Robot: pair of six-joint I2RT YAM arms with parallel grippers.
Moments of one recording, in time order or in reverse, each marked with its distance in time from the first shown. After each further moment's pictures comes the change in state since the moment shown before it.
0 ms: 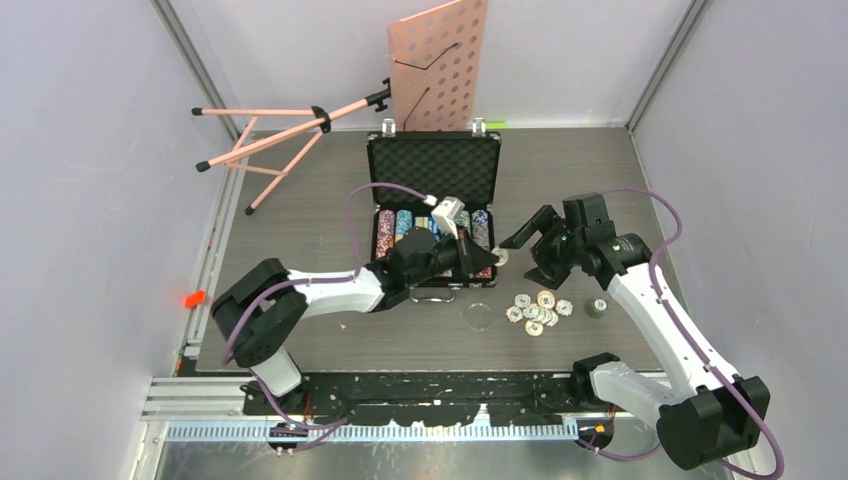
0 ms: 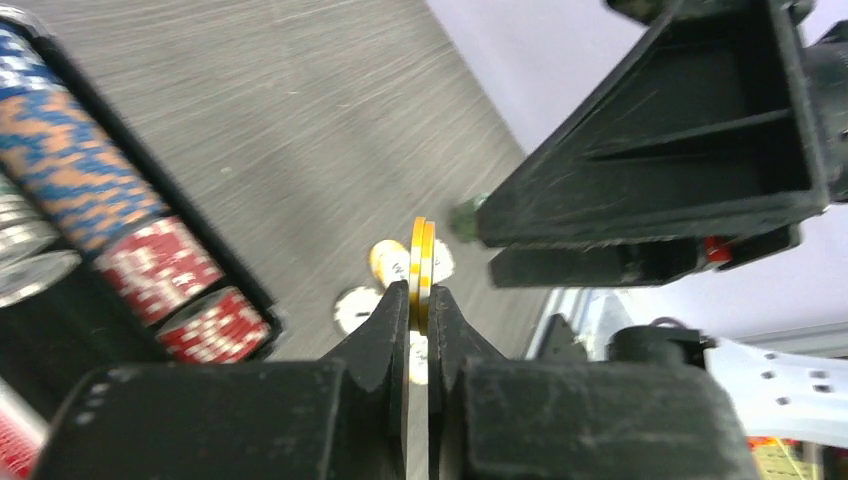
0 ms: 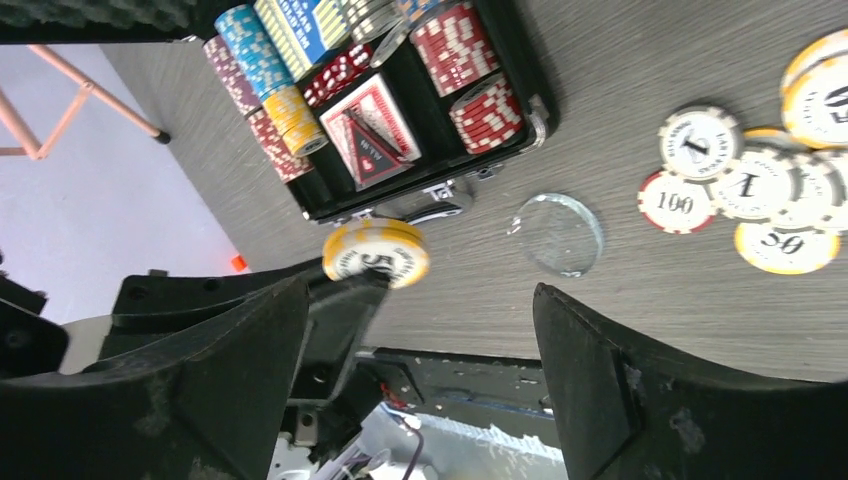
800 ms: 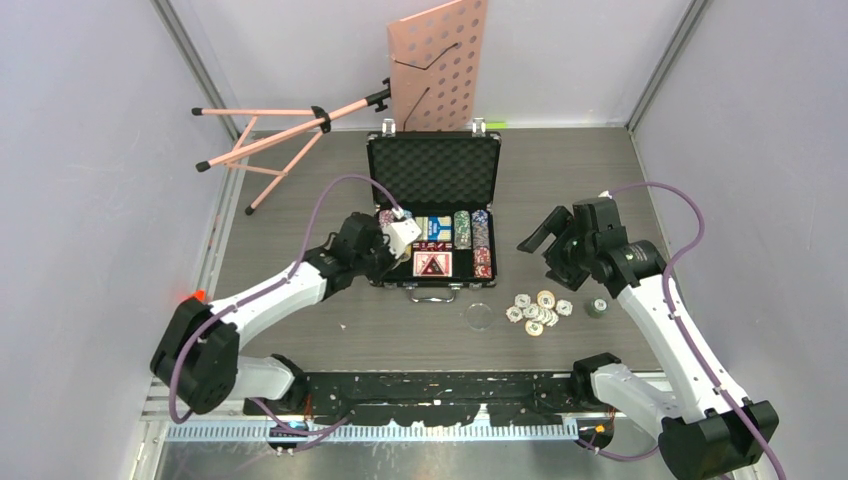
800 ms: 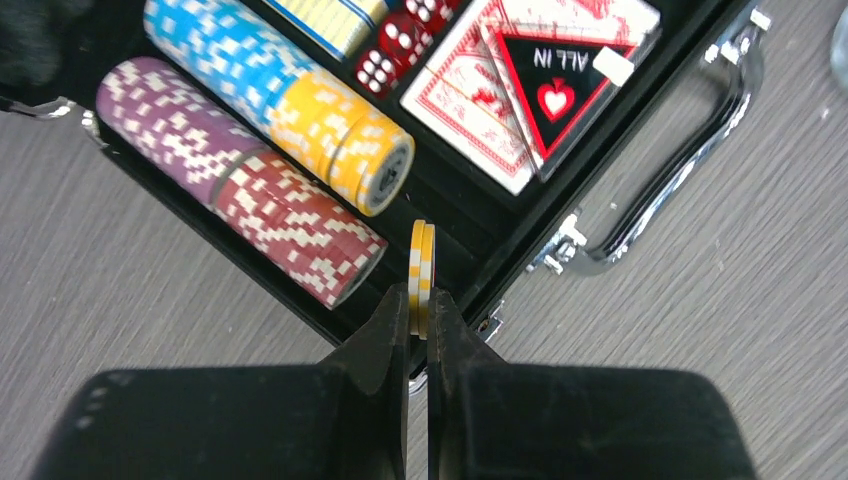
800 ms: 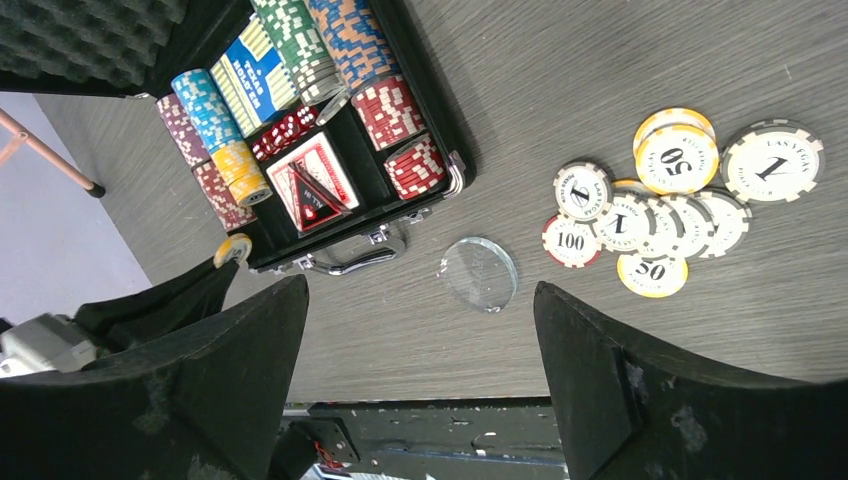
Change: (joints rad) left arm 0.324 -0.381 -0.089 -0.899 -0.022 1.051; right arm -0.015 -0.076 0.031 -0.100 0.190 -0.121
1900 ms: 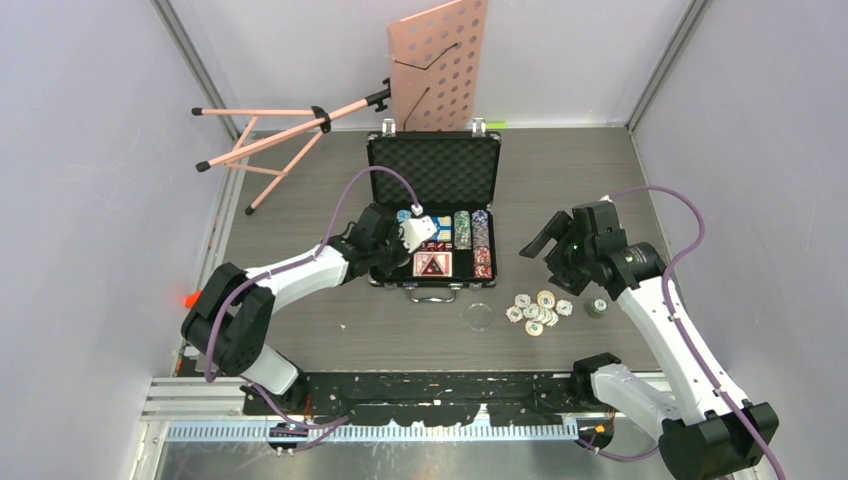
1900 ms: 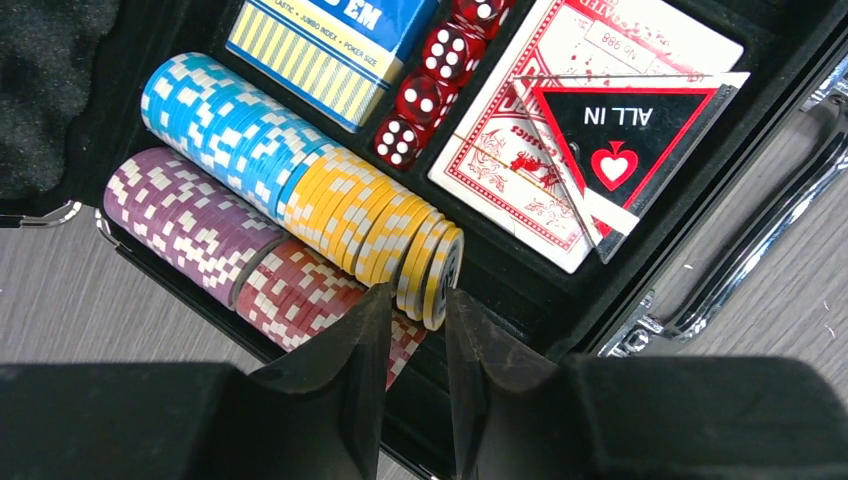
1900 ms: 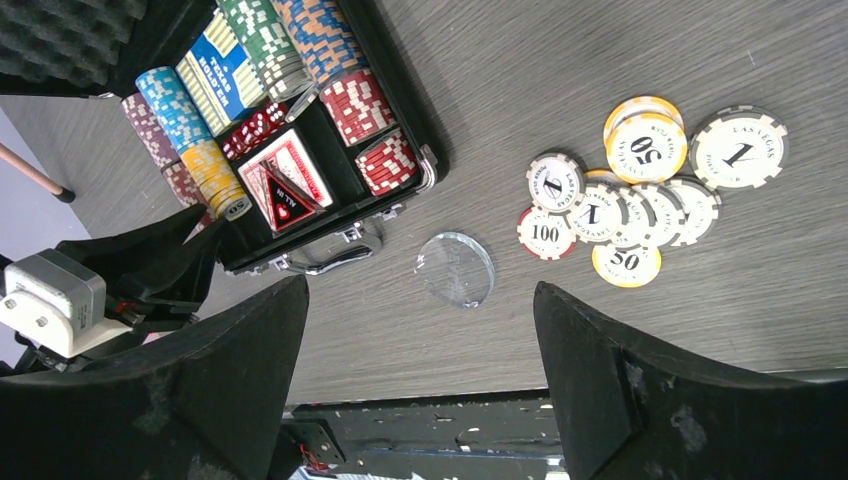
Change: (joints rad) left arm 0.003 0.239 0.096 0.066 -0.005 0.152; right arm 0.000 -0.009 -0.014 -0.034 0.021 -0.010
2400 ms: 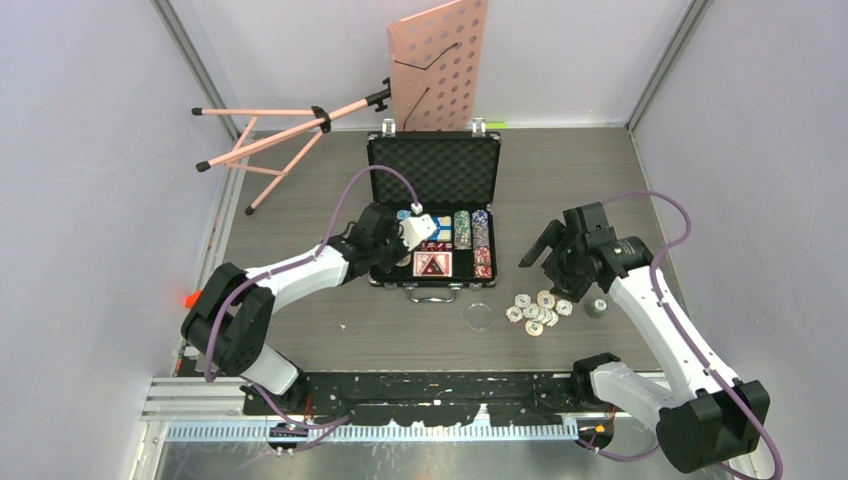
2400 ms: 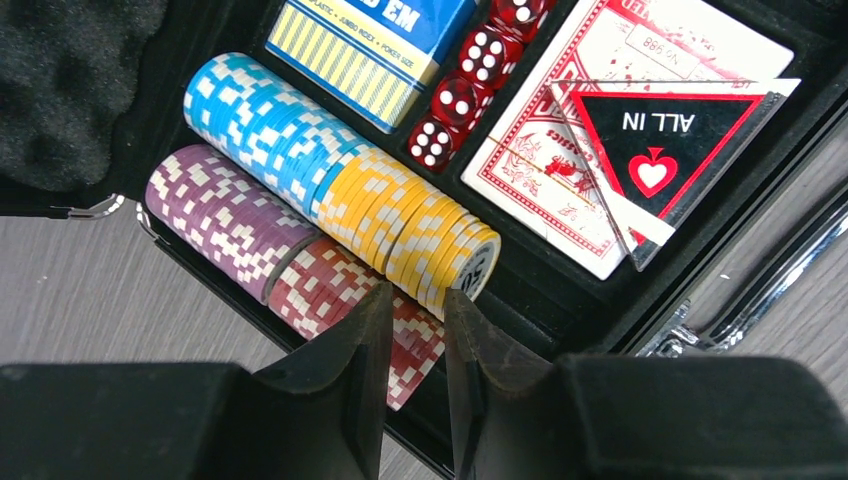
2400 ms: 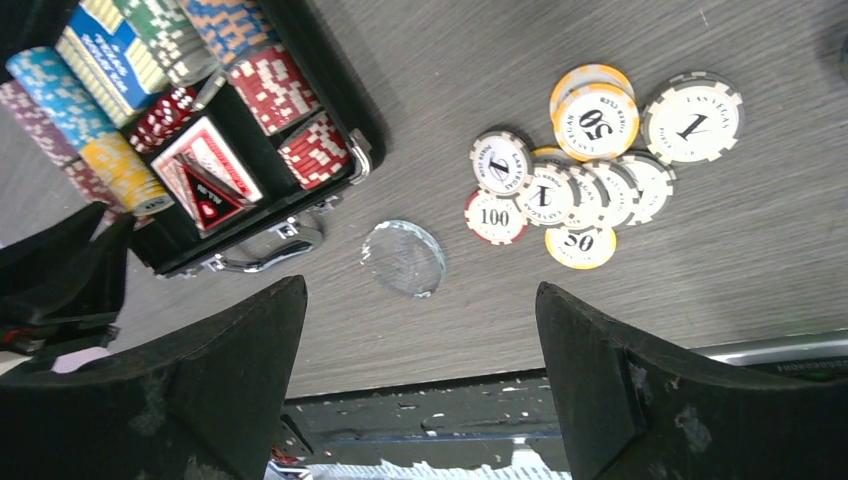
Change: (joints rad) left arm 0.000 0.000 0.000 0.021 -0.046 0.013; right arm 0.000 0.061 -0.031 -0.032 0.003 -0.016
